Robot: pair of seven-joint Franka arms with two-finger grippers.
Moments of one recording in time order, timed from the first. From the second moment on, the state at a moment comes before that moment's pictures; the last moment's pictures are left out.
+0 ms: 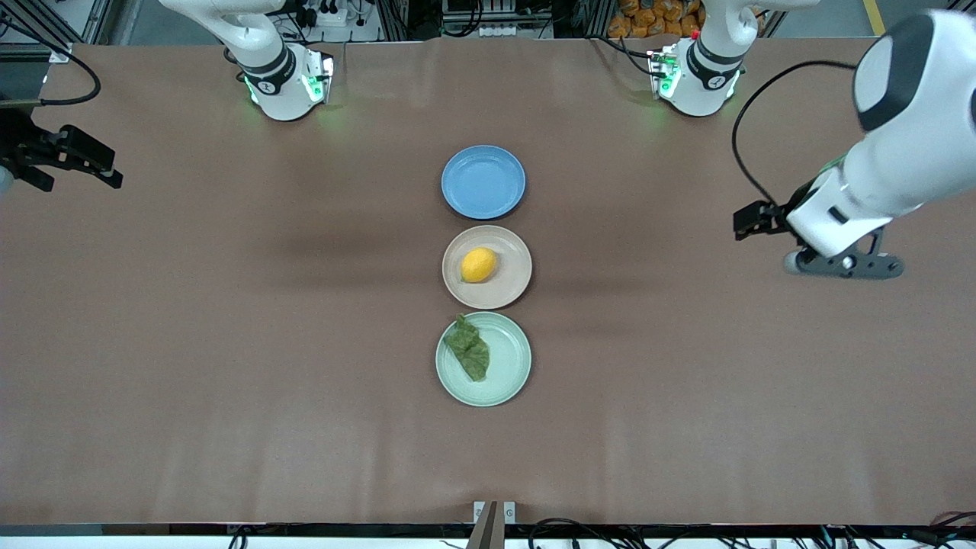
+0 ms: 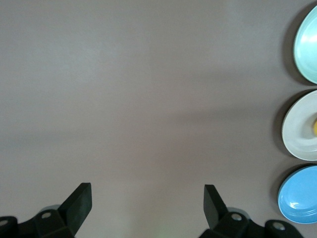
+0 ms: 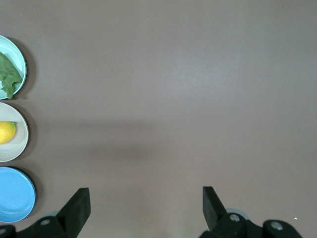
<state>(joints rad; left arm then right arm) -0.19 0.16 0.00 -1.60 -0.05 1.64 -0.10 -0.02 -0.07 -0.01 -1.59 0.02 1.52 -0.05</state>
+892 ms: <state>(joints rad) -0.22 0.40 -0.05 -1.57 -0.07 1.79 -0.08 0.26 0.25 0.00 -1.62 0.02 1.90 0.50</state>
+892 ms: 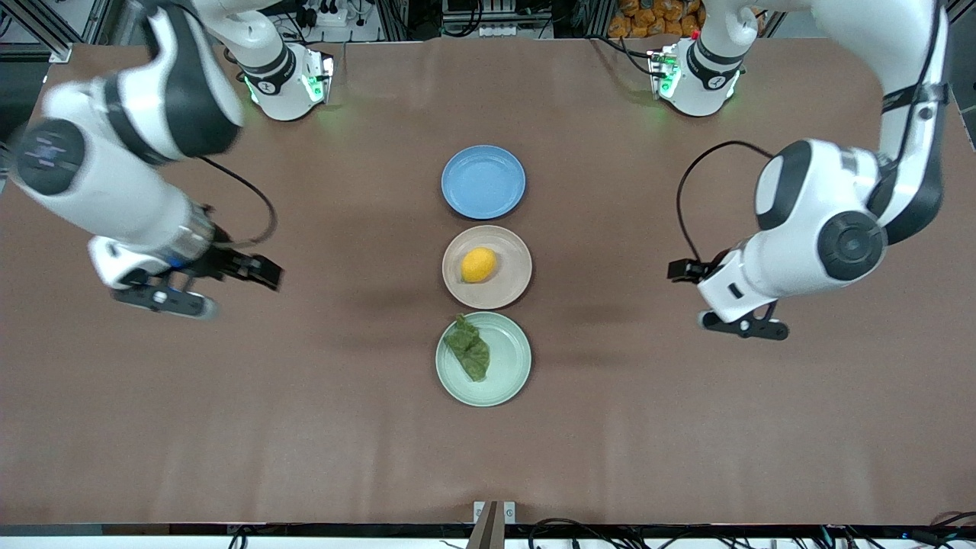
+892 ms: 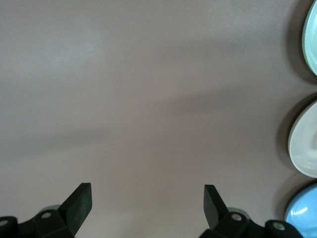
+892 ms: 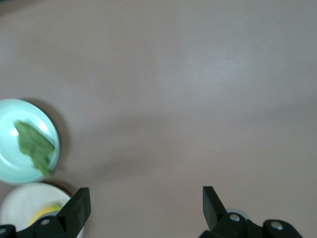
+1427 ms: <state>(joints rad) -0.24 0.49 -0.05 -1.57 -0.07 1.88 -0.08 0.47 0.59 0.00 -1.50 0.02 2.32 1.17</state>
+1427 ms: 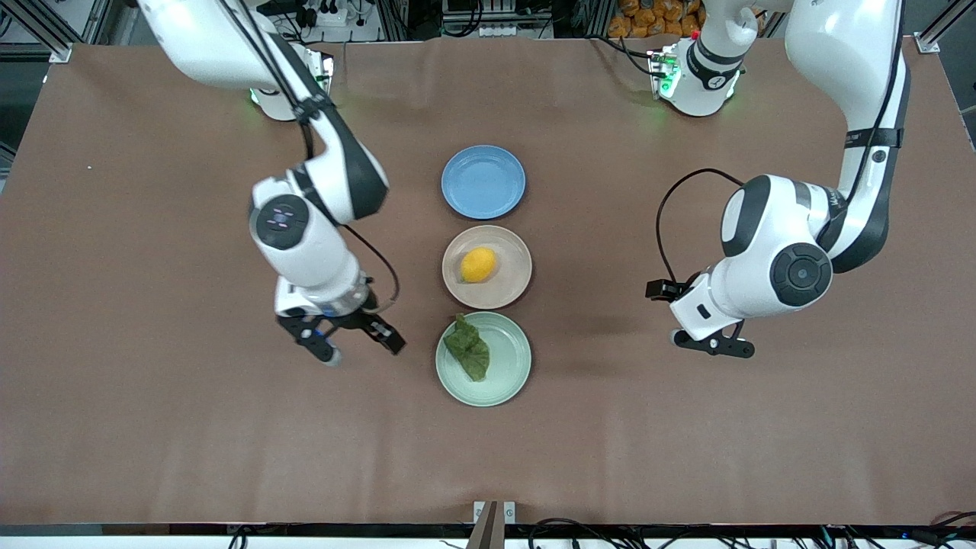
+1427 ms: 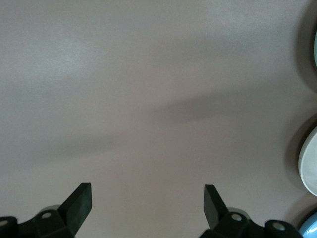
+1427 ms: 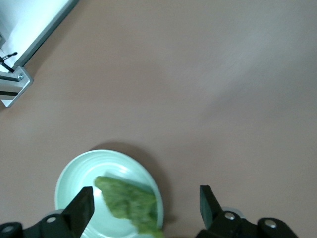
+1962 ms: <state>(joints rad) -0.23 0.52 -0.05 -1.57 -0.07 1.89 -0.08 0.54 0.81 -0.02 -1.35 0.00 2.42 1.77</state>
